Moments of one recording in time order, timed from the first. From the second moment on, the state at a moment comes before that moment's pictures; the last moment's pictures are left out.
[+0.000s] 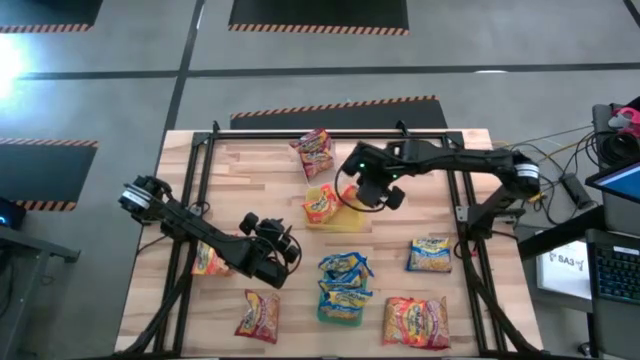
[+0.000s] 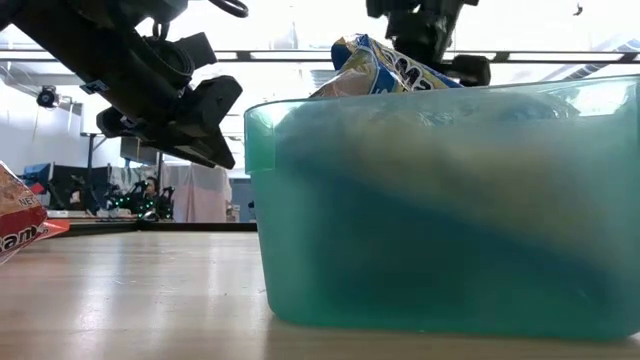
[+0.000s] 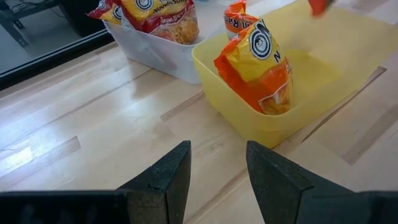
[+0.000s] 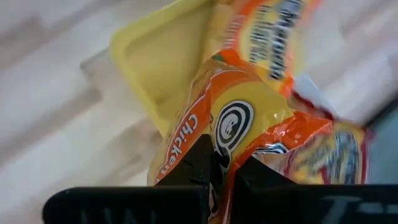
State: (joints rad) left arm -0.46 1.68 0.92 -0.58 -1.03 -1.25; right arm -0.22 1.60 1.42 -0.96 -0.05 -1.26
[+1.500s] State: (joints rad) left arm -0.46 1.68 0.92 -0.58 -1.04 -1.25; right arm -0.13 1.89 1.59 -0.84 -0.08 -1.79
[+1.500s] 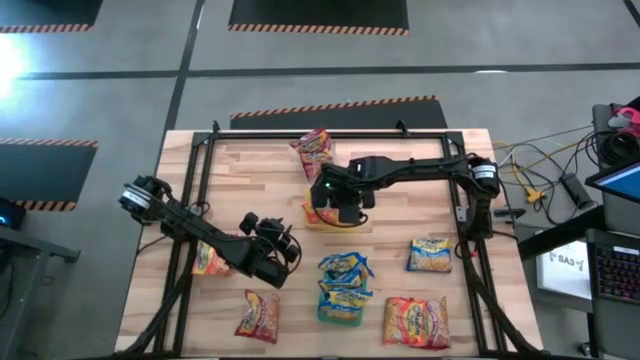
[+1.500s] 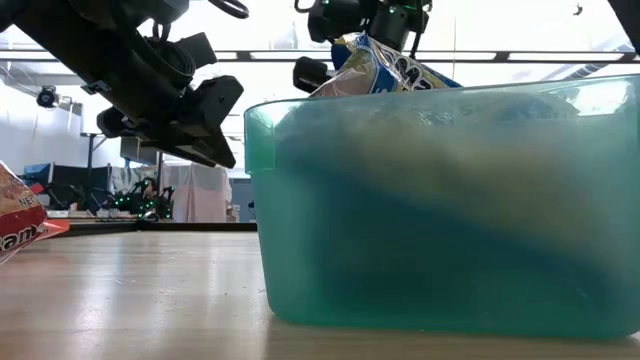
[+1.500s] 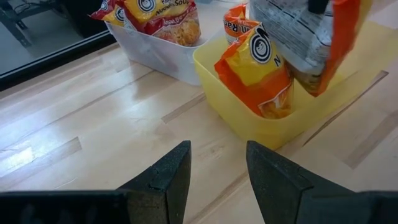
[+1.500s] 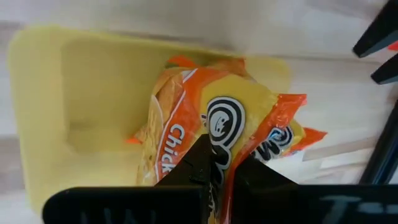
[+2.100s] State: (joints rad) left arm -0.46 1.68 0.92 -0.58 -1.04 -1.25; right arm -0.12 1.96 1.59 -0.80 -0.16 -1.54
